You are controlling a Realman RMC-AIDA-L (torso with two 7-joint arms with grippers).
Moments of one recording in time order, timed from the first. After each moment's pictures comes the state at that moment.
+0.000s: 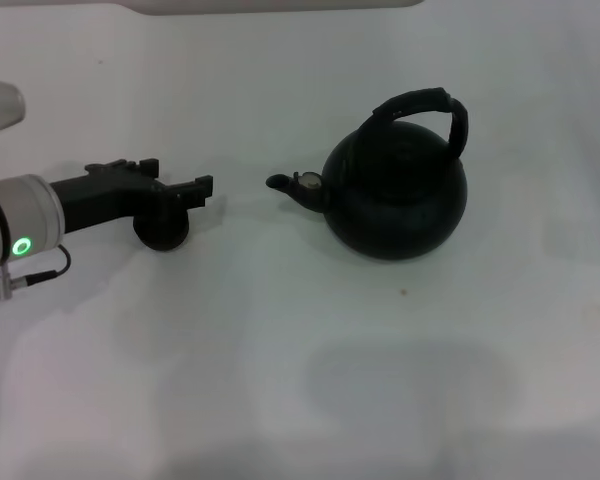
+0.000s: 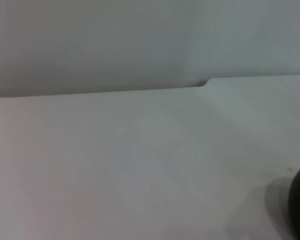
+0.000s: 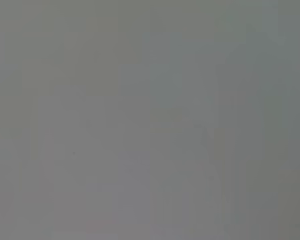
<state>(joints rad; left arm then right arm) -0.16 -2.07 1.53 1.10 1.80 0.79 -2.06 0.34 2.00 -0.62 -0.19 -0.61 -1.17 0.18</state>
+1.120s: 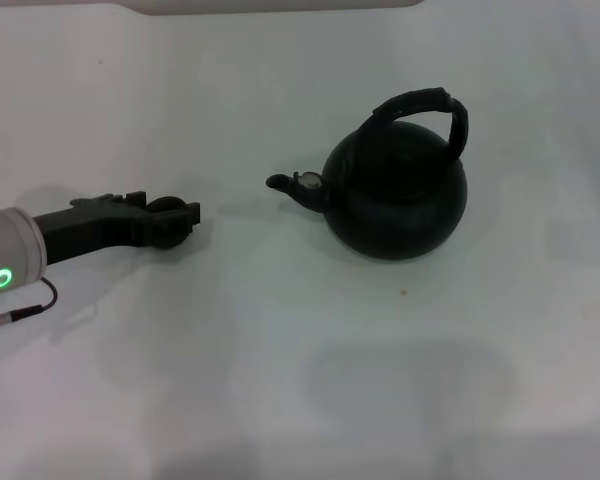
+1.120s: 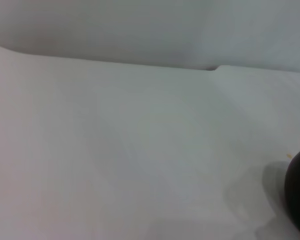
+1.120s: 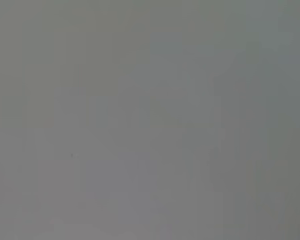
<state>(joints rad) -0.07 -2.07 1.53 1.17 1.83 0.84 -2.17 0.33 2.00 -0.62 -0.19 -0.62 -1.17 0.18</state>
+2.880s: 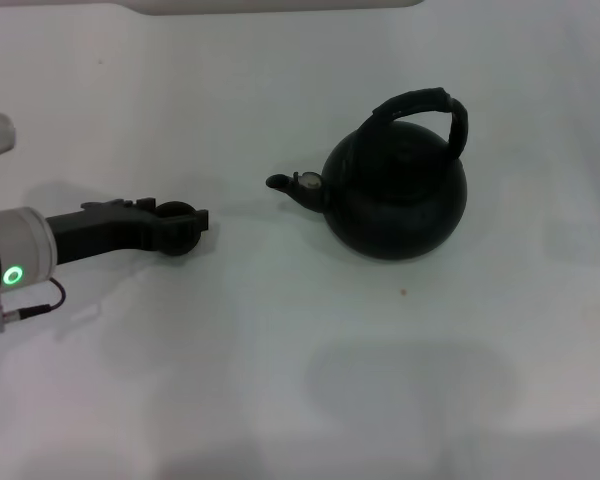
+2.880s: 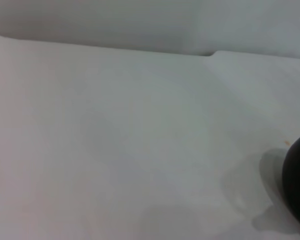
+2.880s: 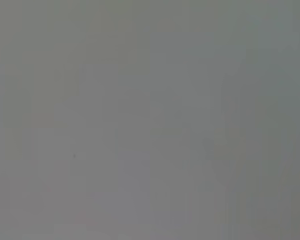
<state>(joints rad) -0.12 -2.07 1.52 1.11 1.85 0.86 -2.17 0.33 2.00 -0.62 -0.19 -0.62 -1.17 0.18</state>
